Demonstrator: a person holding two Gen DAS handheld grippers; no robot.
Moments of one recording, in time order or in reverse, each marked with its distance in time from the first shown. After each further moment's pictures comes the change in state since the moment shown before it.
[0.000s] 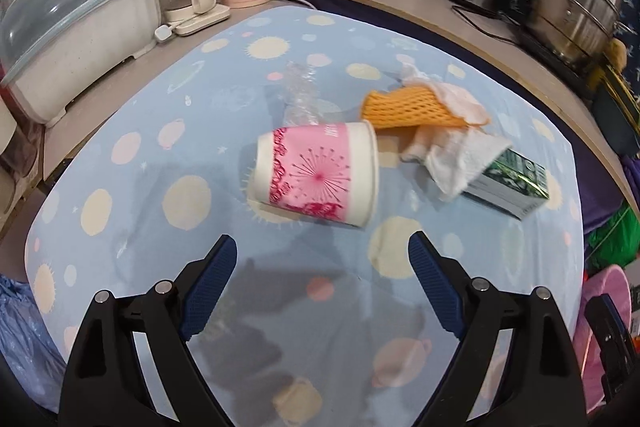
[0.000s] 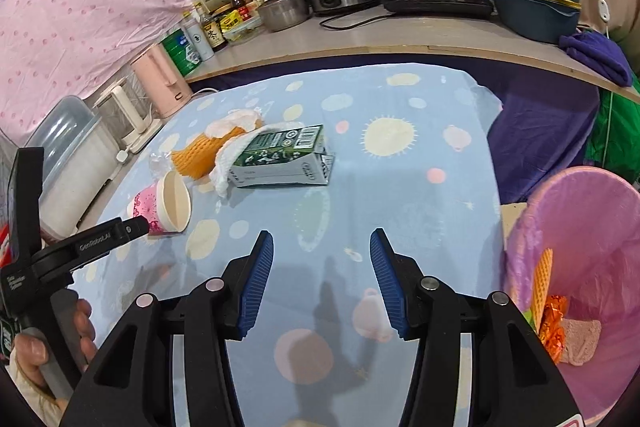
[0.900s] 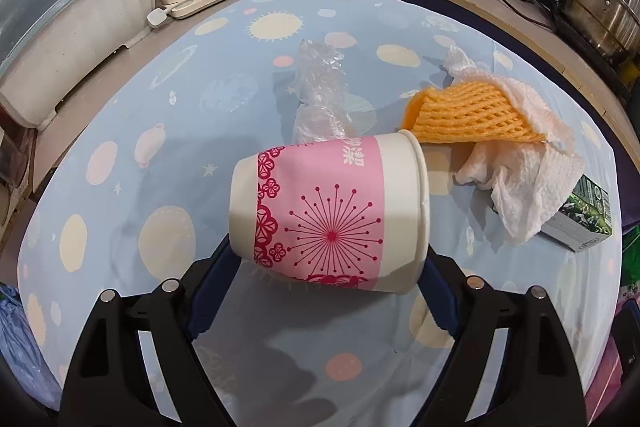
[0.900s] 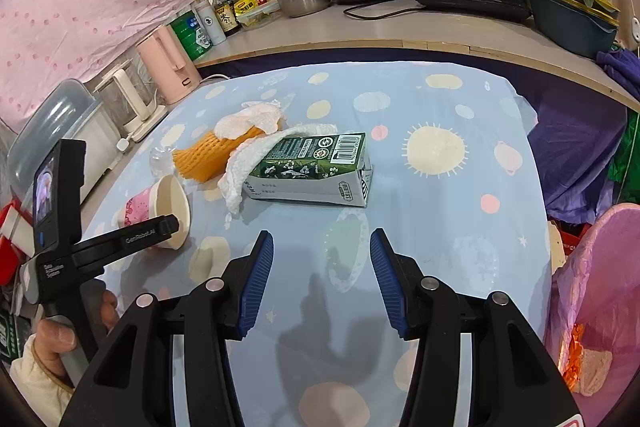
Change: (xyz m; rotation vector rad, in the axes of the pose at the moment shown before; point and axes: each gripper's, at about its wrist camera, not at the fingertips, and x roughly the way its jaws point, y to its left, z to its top) left arm 0.064 0.007 0.027 0.003 0.072 0.062; right arm 0.045 0.027 0.023 -0.051 0.038 0.016
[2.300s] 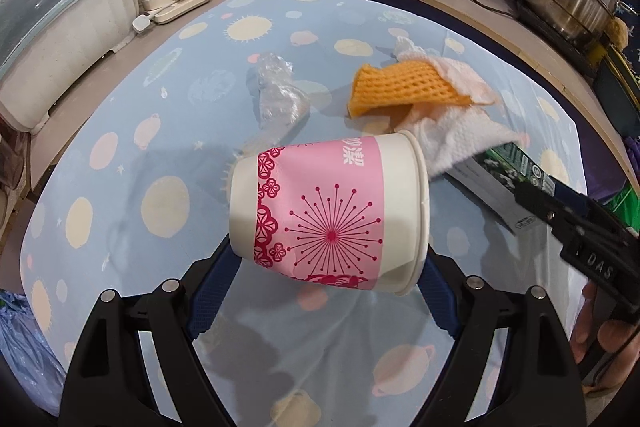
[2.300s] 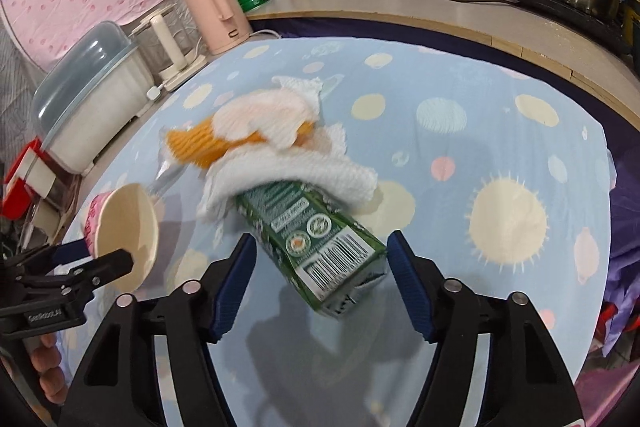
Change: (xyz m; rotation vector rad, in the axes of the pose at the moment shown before) left arm -0.041 -0.013 -0.023 0.059 0.018 -0.078; right arm 0.076 -0.001 0.045 -0.225 0.151 0.184
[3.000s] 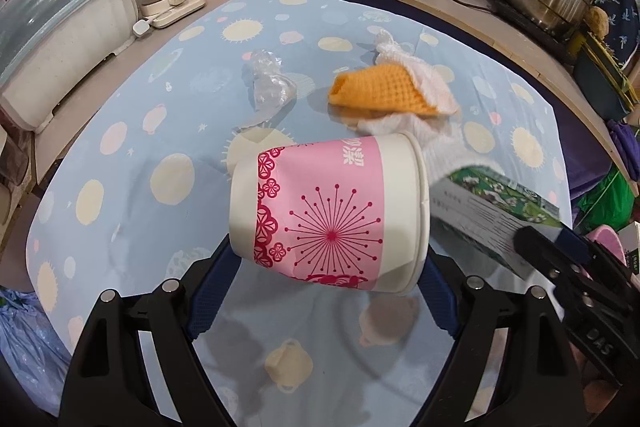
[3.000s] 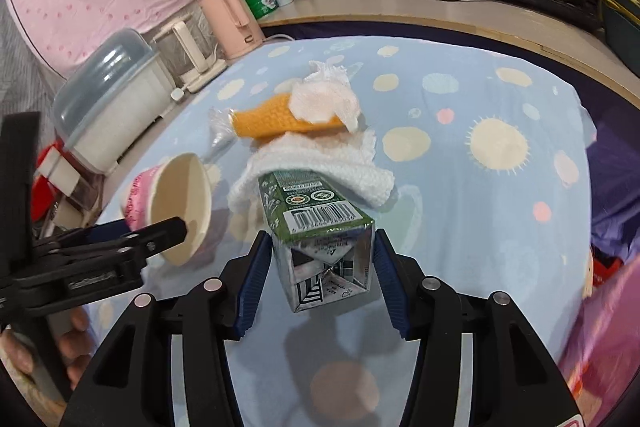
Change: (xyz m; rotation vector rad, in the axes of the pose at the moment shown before) left arm -0.038 -0.008 -0.028 0.026 -0.020 -0.027; right arm -0.071 0.032 -0.057 0.079 -0.052 0.024
